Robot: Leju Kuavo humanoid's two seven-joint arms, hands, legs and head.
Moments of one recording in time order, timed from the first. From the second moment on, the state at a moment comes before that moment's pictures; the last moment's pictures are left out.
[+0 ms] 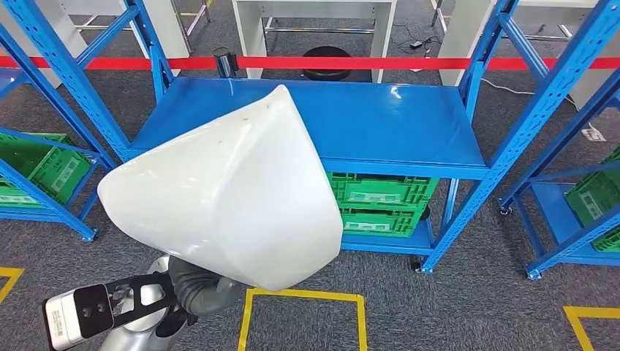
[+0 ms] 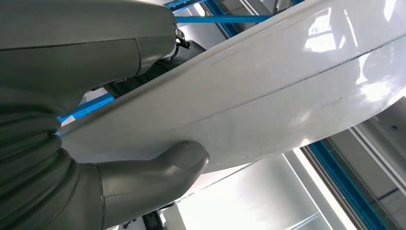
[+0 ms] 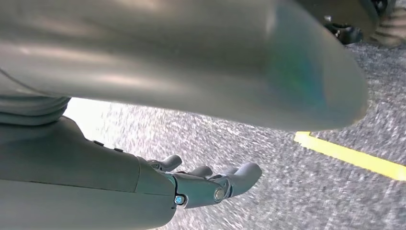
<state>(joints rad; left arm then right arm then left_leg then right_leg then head) -0.24 0.00 -0.53 -1.75 0.08 -0.36 -0.70 -0.08 0.06 -0.97 -0.20 1.23 0.13 -0.15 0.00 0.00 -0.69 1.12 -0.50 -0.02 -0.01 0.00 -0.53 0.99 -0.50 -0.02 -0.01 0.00</state>
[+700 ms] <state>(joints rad) -0.24 0.01 -0.53 -1.75 0.06 -0.37 -0.70 -0.08 0.06 -1.05 -0.20 1.18 0.15 -0.06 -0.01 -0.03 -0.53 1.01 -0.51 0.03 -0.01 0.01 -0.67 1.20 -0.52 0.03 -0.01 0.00</state>
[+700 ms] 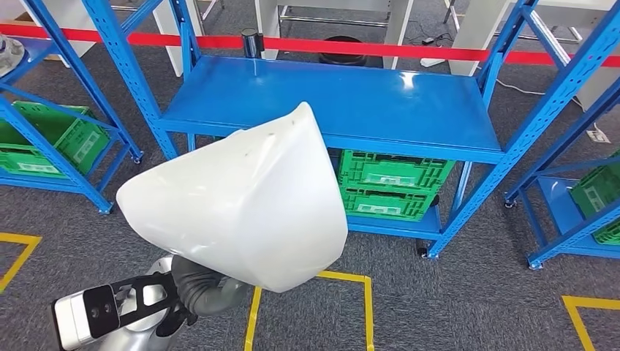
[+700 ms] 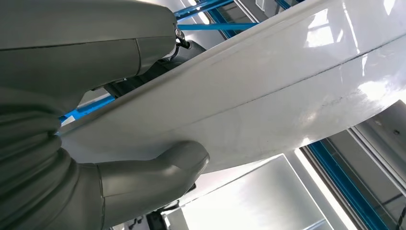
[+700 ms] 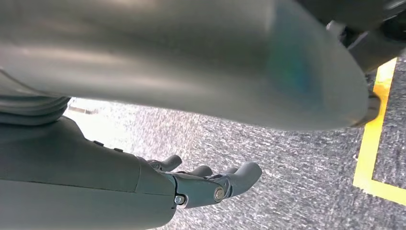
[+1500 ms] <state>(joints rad) -0.28 0.02 -0.53 -1.72 0.04 -0.36 -0.70 -0.09 0.07 -1.05 -0.20 1.20 0.14 -0.03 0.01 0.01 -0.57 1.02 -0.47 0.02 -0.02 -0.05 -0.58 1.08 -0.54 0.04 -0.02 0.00</state>
